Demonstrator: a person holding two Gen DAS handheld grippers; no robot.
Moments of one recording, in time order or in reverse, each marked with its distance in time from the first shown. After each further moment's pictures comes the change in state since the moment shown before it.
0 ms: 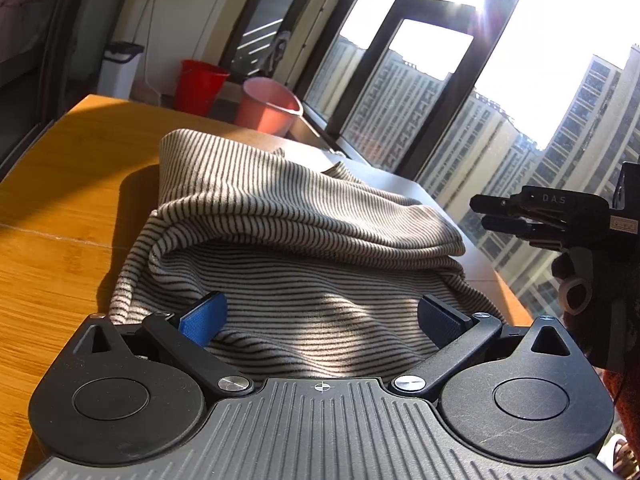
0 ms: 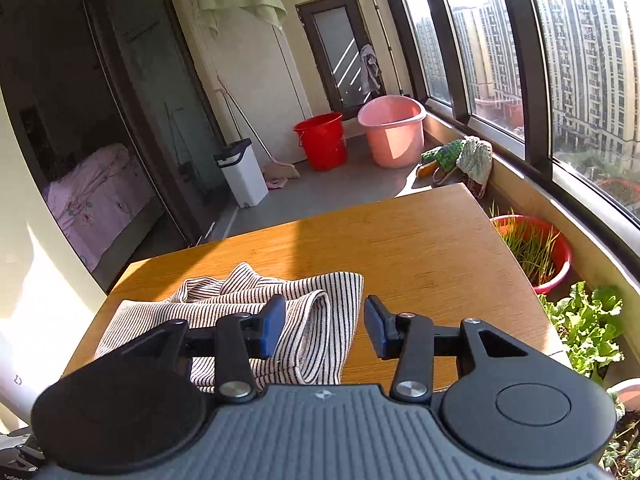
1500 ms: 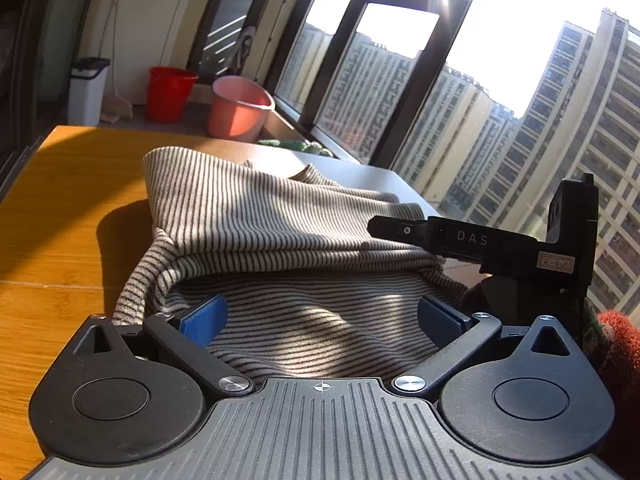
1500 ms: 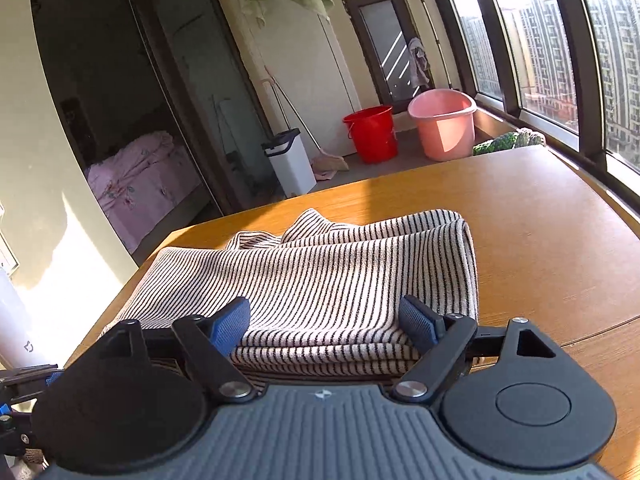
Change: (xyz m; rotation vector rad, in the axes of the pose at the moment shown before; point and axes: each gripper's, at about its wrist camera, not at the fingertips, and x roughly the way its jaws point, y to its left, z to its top) left arm -0.008 -0.014 0.029 0.103 -0.008 -0.067; right arm 0.041 0.032 -0.051 -0.047 -0.003 0.099
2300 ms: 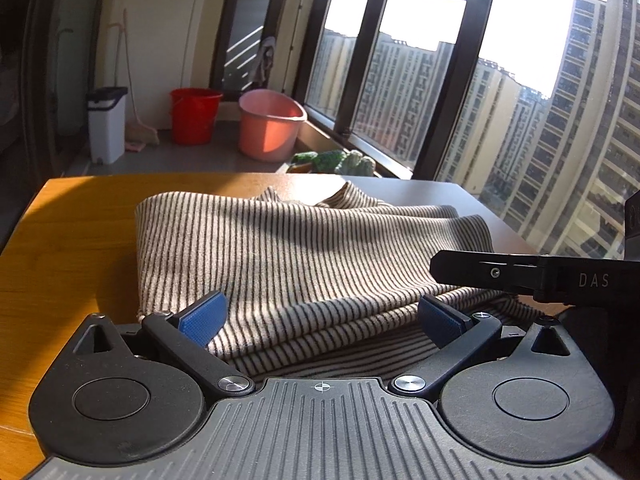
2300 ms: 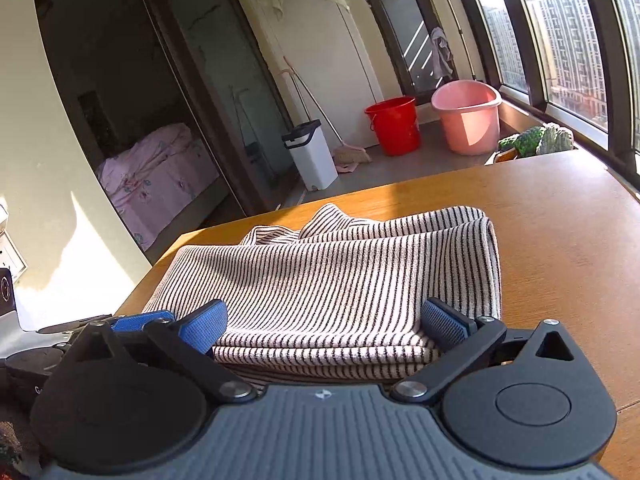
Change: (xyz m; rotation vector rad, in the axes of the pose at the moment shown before) left arm 0.087 0.017 0.034 0.096 0.029 0.154; right arm 0.036 -0.003 0.023 -0.002 0.028 0.066
